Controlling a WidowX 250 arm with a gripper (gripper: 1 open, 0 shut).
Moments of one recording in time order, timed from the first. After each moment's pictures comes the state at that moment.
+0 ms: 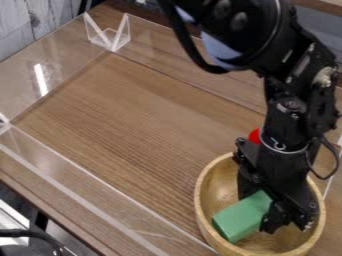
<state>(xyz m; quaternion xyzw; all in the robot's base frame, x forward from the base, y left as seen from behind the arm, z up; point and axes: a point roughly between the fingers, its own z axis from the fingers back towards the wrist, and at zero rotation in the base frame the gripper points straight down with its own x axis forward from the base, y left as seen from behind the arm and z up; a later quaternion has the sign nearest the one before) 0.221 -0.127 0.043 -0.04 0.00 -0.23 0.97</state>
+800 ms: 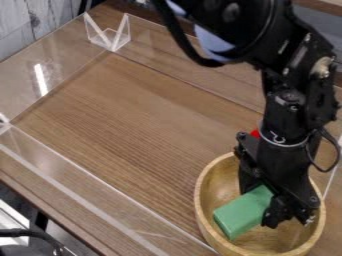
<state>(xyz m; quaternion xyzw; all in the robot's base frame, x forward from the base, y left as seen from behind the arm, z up) 0.224 -0.126 0.050 -0.05 -0.02 -0.23 0.97</state>
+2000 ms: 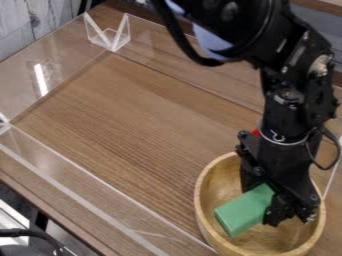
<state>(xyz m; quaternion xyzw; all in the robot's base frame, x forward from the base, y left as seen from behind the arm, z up) 0.228 -0.128 0.050 -0.05 -0.03 -0.24 0.97</state>
